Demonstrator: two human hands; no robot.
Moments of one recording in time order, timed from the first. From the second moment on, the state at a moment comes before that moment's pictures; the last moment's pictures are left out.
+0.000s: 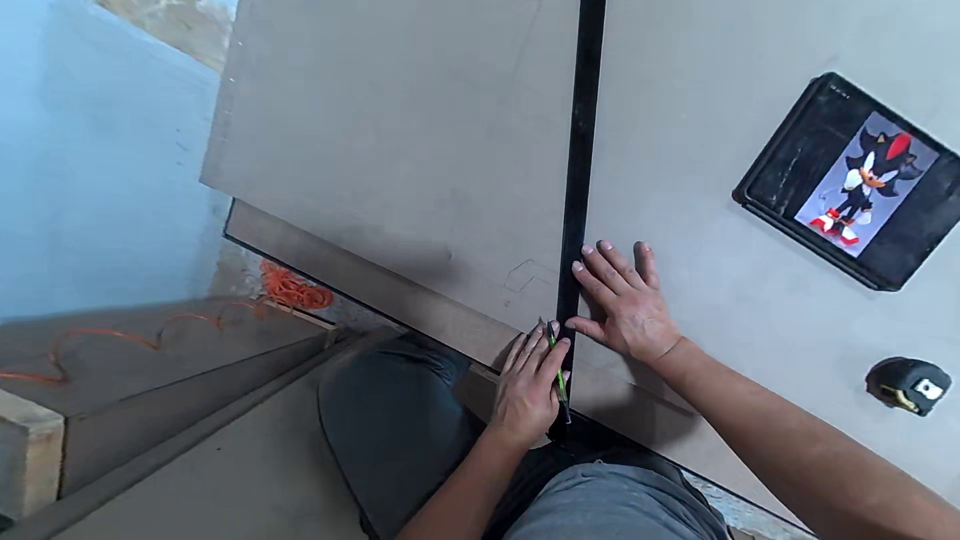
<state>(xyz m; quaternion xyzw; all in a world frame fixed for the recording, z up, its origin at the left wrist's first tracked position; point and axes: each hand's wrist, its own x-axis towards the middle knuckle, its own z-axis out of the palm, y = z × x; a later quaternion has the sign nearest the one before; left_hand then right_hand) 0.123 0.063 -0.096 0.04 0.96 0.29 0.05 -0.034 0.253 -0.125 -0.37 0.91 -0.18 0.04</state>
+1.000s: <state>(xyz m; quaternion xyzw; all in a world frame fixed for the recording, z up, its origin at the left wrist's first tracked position) 0.127 0.091 -0.101 0.02 0.95 0.30 0.02 -0.076 0.263 -0.125 -0.47 0.85 -0.22 0.07</state>
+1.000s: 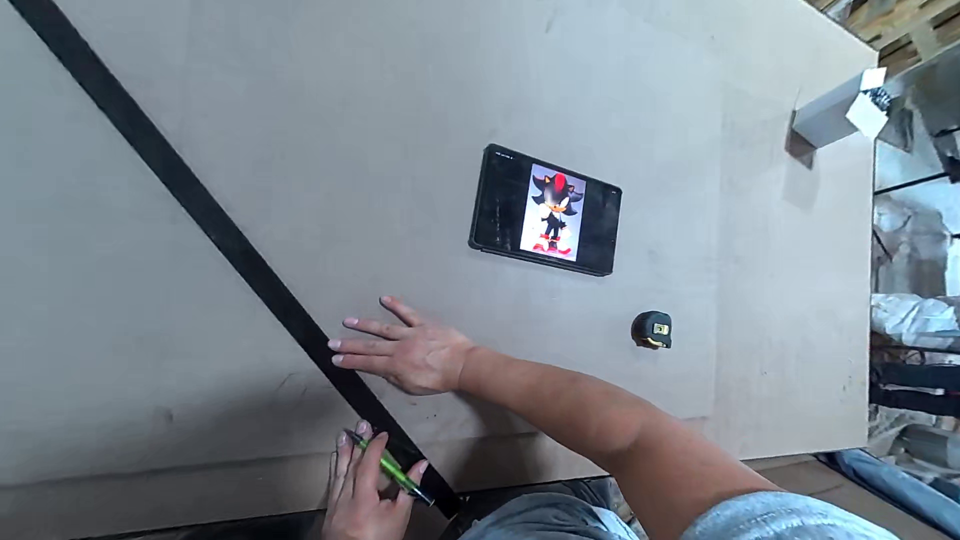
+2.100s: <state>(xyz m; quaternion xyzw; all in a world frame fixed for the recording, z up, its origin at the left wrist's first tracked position) 0.132 0.088 -0.102 -0.01 0.95 0.30 0.04 -0.097 0.260 -0.132 -0.52 0.81 -0.26 0.05</state>
